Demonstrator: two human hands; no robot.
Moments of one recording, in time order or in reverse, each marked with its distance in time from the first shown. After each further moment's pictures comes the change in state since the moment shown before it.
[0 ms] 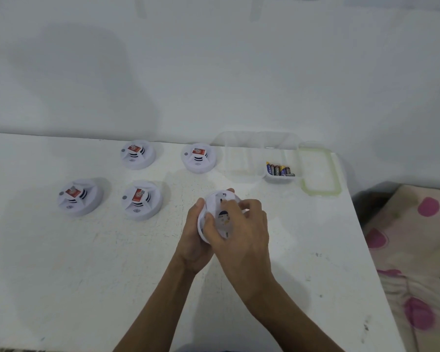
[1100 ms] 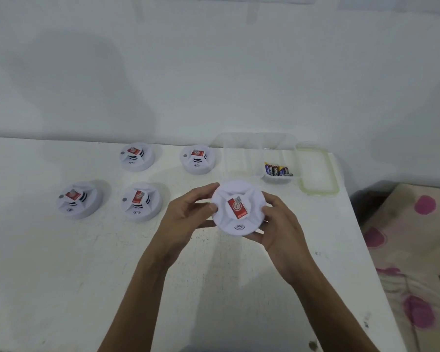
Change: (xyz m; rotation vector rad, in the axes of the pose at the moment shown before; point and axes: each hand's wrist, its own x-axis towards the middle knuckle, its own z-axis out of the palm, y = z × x) left_hand -0.009 0.048 -0.005 0.650 0.015 0.112; right_hand 0.025 0.053 -0.034 1.040 -0.308 0.624
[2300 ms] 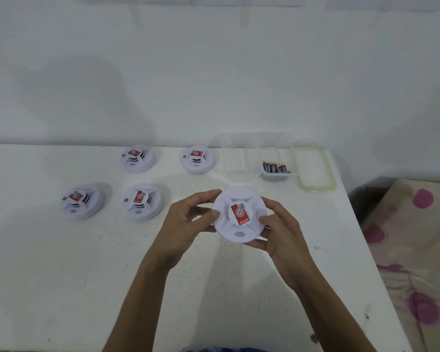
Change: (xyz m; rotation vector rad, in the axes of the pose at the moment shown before) left_hand -0.016 0.000 0.004 0.009 -0.032 0.004; right_hand -0.021 0.010 -0.014 -0.113 -0.021 -0.059
